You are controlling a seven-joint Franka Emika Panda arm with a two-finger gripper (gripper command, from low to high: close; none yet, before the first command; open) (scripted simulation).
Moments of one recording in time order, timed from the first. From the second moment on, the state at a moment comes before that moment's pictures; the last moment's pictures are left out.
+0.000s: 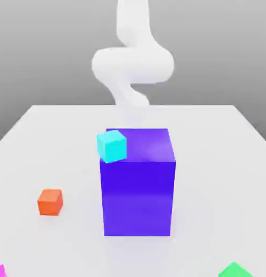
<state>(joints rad) -0.03 -0.71 0.00 -2.28 0.00 2.32 0.84</state>
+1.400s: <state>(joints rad) -0.36 0.63 -0.11 -2.01 0.14 2.64 1.27</state>
